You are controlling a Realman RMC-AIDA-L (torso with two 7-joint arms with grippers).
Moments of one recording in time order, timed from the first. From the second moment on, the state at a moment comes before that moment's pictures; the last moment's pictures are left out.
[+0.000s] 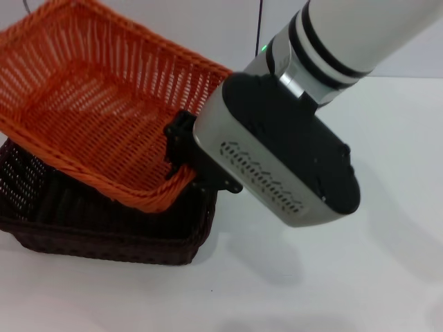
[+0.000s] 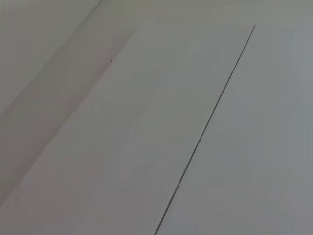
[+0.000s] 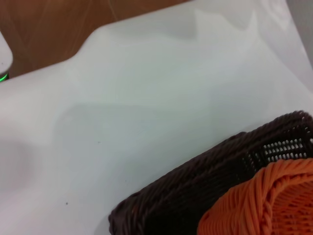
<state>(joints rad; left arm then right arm) -0.30 -2.06 -2.89 -0.46 0.61 -1.27 2.27 1.00 2.07 1.48 1.45 -2.33 1.55 -1.78</state>
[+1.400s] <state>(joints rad) -0.29 -2.06 -2.89 -0.39 0.58 -1.37 2.29 0.88 2.08 1.16 1.61 -2.52 1.36 -1.69</state>
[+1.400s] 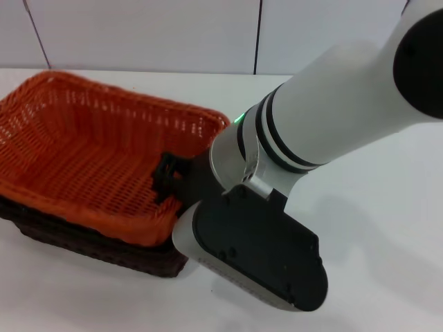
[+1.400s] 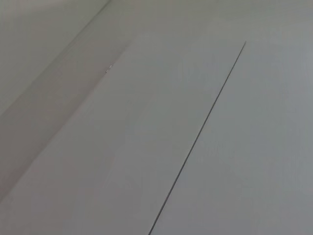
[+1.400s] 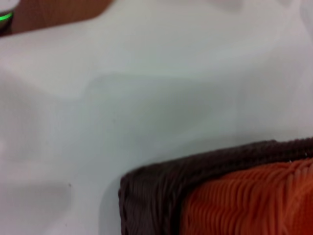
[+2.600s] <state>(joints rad) -0.29 -2.05 -2.89 -0.38 0.58 -1.39 2.30 0.84 2.08 0.96 1.61 -2.82 1.24 -1.42</state>
